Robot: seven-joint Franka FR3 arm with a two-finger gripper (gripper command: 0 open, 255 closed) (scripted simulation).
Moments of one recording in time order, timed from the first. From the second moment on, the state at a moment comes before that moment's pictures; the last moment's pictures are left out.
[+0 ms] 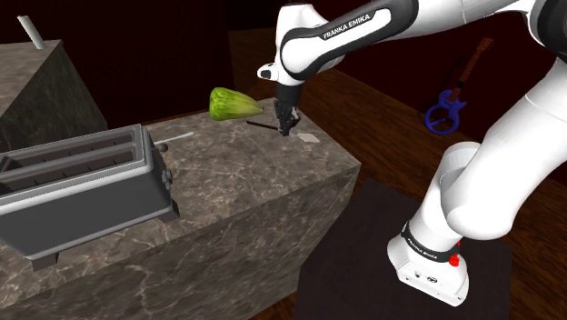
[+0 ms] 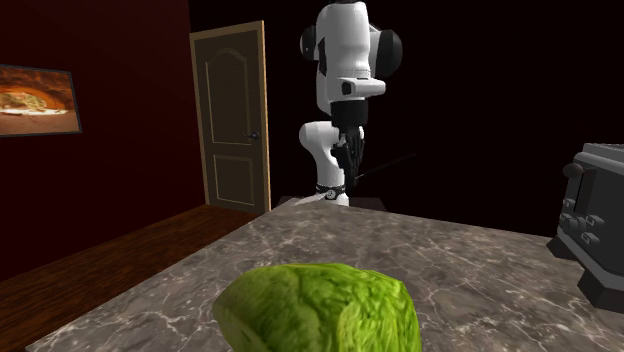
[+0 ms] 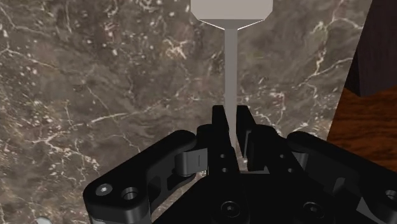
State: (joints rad) arm 0.22 -0.18 -0.16 -2.26 0.04 2.11 -1.13
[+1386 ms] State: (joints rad) arm 0.22 -0.23 -0.16 -2.03 0.02 1.83 -1.11
